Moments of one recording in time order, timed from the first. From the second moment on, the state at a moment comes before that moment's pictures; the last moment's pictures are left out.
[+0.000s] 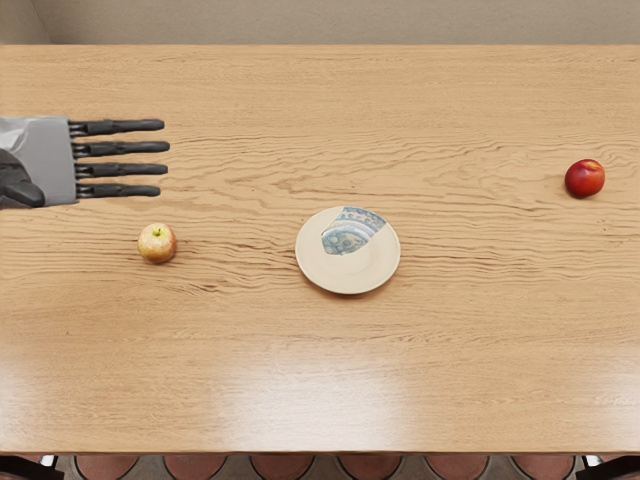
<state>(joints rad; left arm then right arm) -0.96 1.24 -0.48 -1.54 -0.61 -0.61 0.61 0.00 0.00 -0.13 0.22 -0.09 0.03 -0.54</state>
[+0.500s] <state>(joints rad) -0.97 1.26 -0.59 -1.65 -0.21 -0.61 0.61 0.01 0.00 -0.13 0.22 -0.09 0.03 -0.54</state>
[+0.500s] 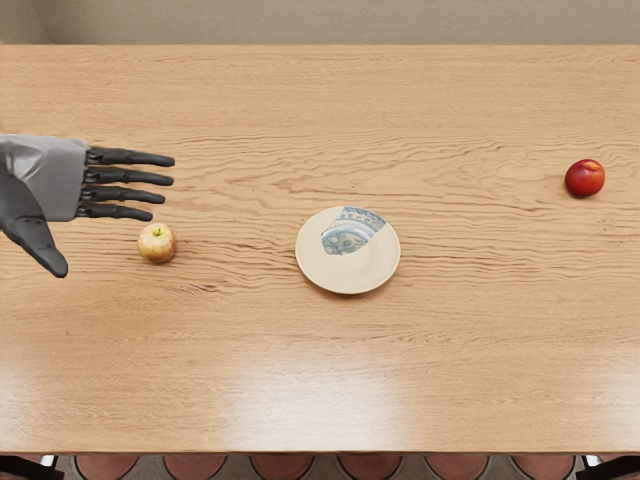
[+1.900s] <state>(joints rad) -0.73 0.73 -0.48 -1.62 1.34 0.06 0.61 0.03 0.00 -0.12 0.22 -0.09 0.03 -0.54</state>
